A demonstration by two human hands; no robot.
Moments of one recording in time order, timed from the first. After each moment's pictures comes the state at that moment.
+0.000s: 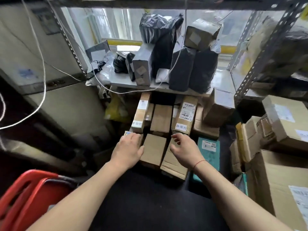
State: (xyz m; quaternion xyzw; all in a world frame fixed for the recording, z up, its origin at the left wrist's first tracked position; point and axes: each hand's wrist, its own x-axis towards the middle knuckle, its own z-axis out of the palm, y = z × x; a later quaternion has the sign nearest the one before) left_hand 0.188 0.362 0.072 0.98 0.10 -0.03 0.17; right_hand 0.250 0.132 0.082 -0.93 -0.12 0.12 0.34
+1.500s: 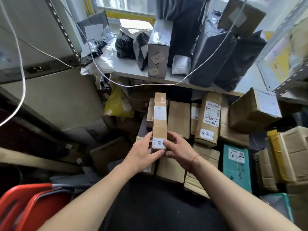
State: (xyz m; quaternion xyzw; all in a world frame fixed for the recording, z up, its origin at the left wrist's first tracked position) left_hand 0.271 0.455 -0.004 0.87 0.05 -0.10 0.48; right_hand 0.331 0.277 -0.015 -0.69 0.06 0.32 0.65
